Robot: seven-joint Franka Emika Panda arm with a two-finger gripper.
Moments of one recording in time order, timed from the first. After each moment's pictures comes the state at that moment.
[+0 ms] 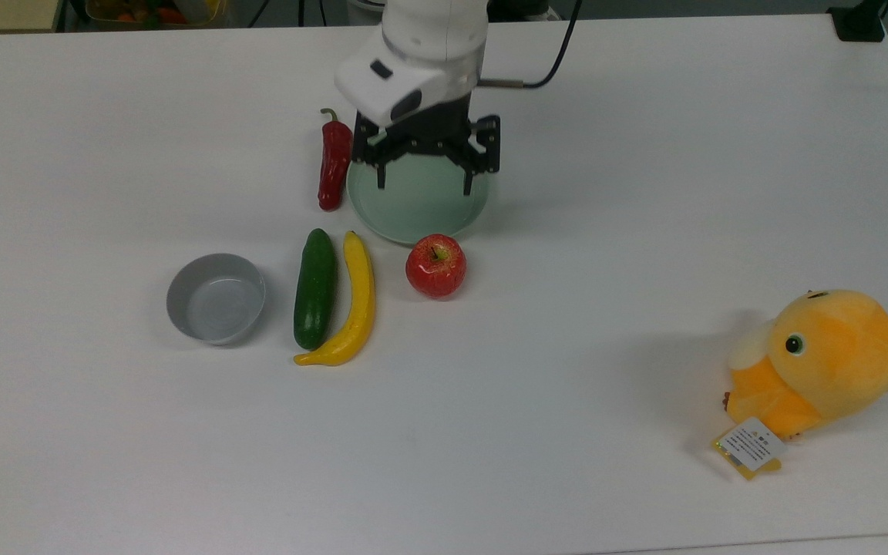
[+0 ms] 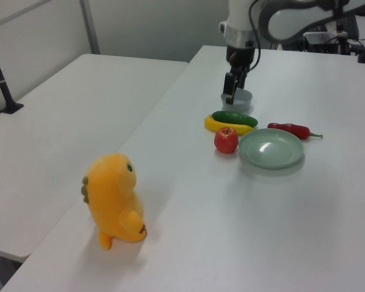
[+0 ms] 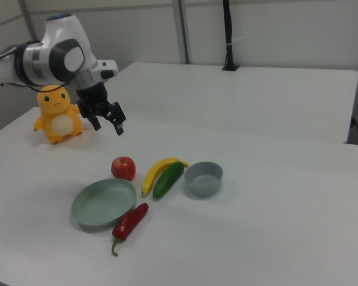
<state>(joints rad) 0.09 0.27 0.14 -1.59 -0.12 1.96 0.26</state>
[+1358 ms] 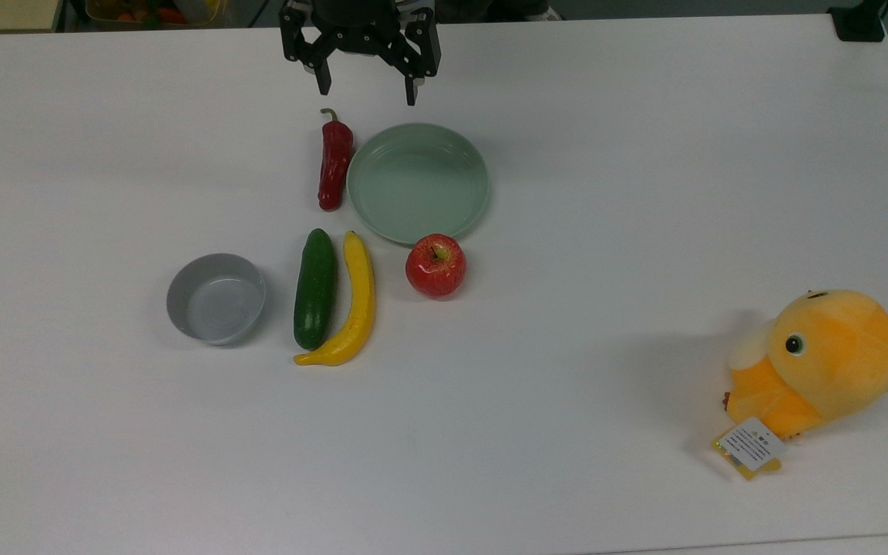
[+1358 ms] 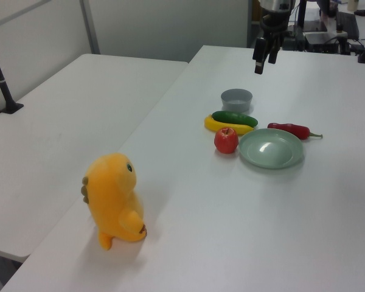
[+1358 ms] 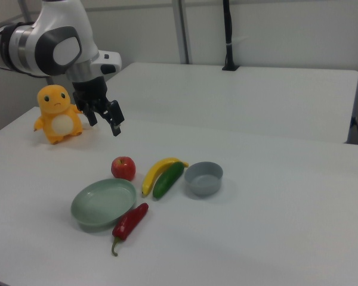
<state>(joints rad) 0.13 0.03 -0.04 -1.76 0.04 1.90 0.19</state>
